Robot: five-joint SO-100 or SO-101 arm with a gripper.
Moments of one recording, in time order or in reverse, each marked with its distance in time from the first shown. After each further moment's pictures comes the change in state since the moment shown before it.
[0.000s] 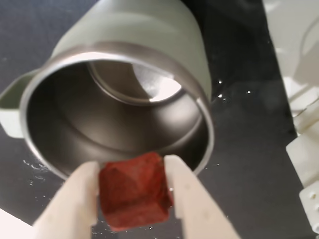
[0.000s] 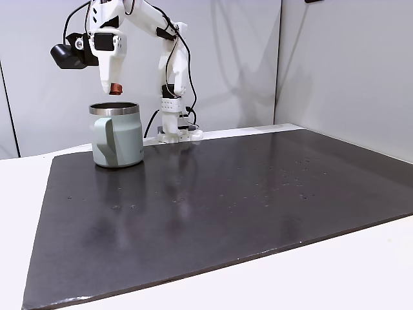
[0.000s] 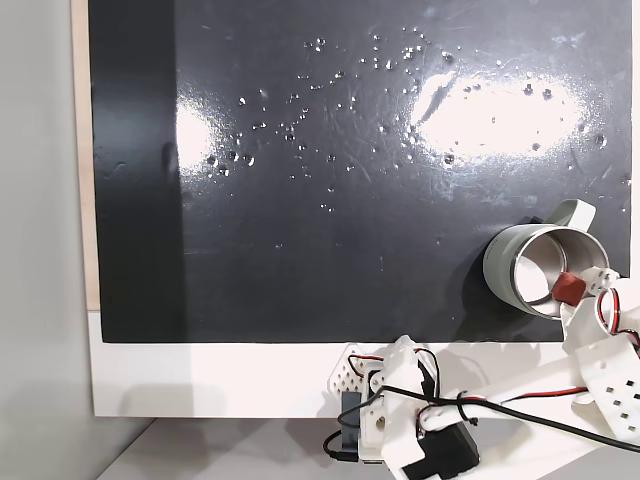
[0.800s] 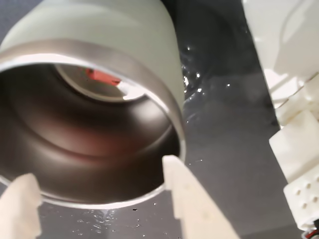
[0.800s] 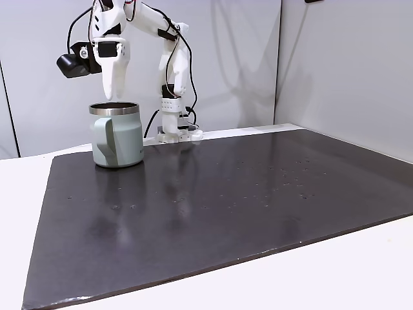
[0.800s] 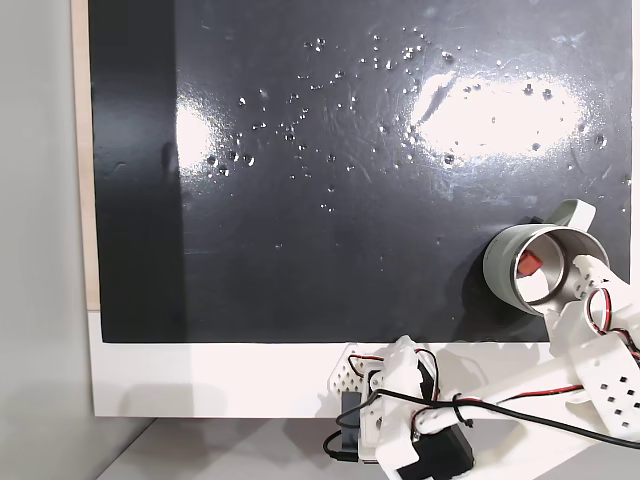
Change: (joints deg) arm 0.8 2.0 6.1 0.0 -0.4
